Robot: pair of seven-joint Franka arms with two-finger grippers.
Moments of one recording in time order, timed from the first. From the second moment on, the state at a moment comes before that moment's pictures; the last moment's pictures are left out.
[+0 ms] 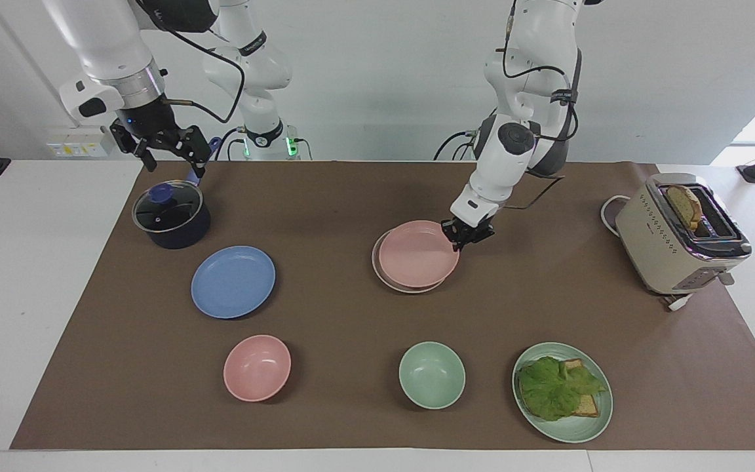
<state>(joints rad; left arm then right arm) -0.42 0.08 -0.06 -2.22 -0.18 2.40 -0.33 -0.13 -0.04 0.12 -1.60 -0.01 1.56 0.17</state>
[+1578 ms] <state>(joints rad) -0.28 0.06 -0.05 -2.05 -0.16 2.22 -0.29 -0.12 -0.04 0.12 -1.60 -0.01 1.56 0.17</state>
